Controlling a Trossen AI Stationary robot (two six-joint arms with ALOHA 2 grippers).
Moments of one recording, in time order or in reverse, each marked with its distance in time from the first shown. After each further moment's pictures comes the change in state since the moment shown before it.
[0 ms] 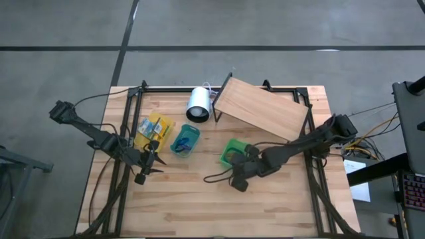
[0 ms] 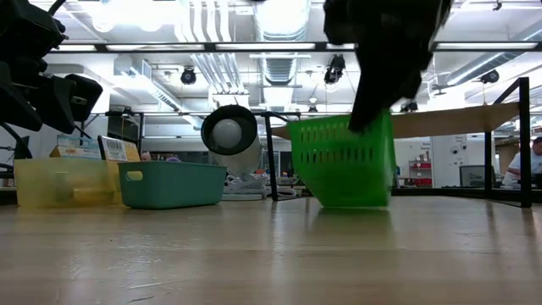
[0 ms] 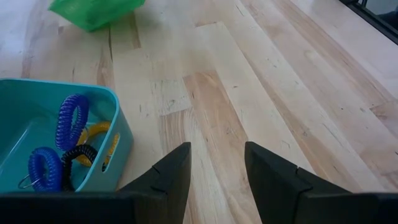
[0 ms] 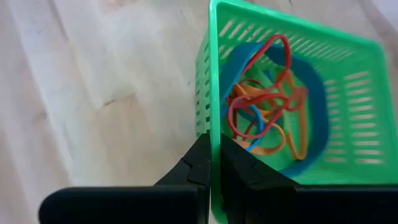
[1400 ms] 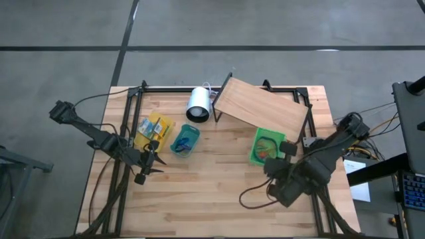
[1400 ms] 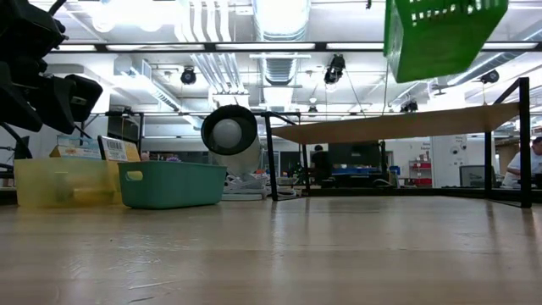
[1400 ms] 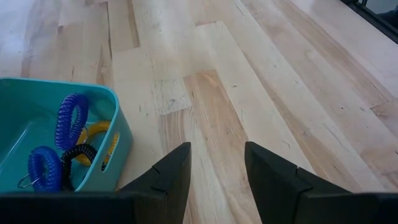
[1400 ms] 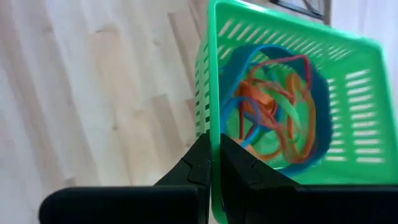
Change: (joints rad) left arm 0.000 0.000 0.000 0.000 0.000 0.000; right arm 0.333 -0.098 0.491 -0.940 0.203 0.210
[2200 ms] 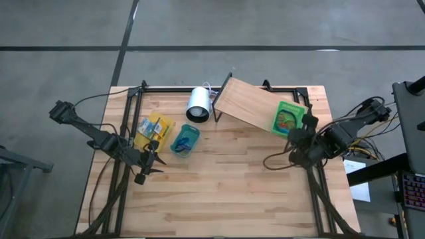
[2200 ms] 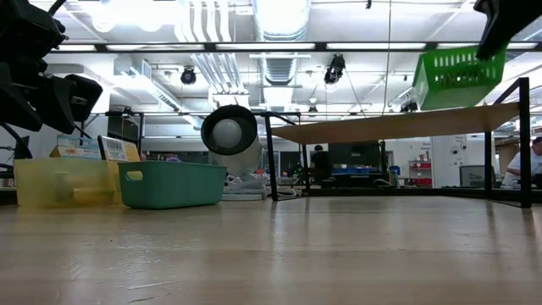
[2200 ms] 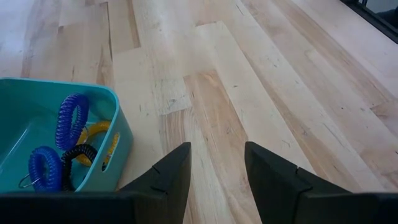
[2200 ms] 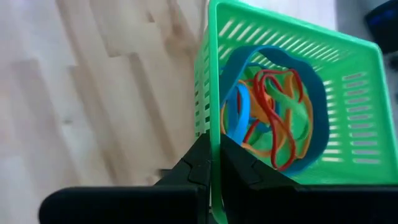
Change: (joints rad) left arm 0.000 0.000 0.000 -0.001 0.000 0.000; right arm -0.119 -0.557 -0.548 0.000 0.105 -0.099
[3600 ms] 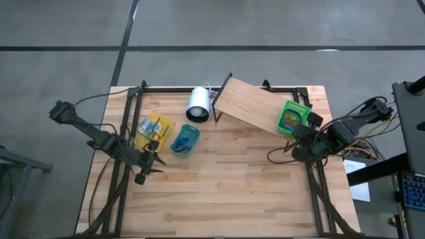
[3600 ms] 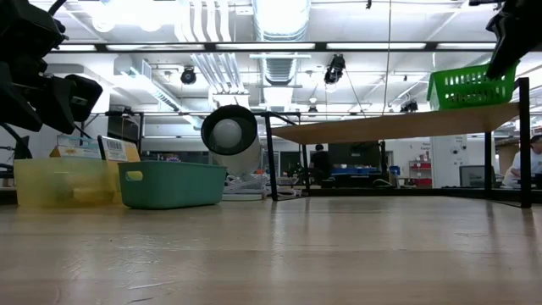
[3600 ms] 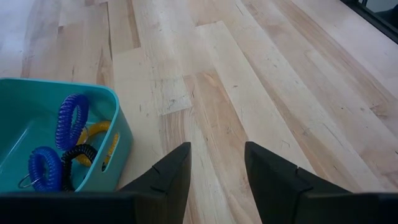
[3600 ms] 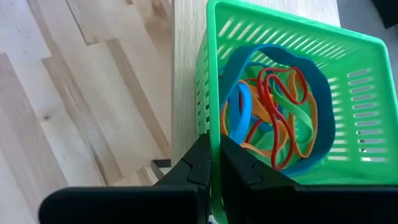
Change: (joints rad) left arm 0.000 0.000 0.000 0.000 0.000 0.000; right arm -0.030 -0.136 -0.140 0.000 -0.011 0.070
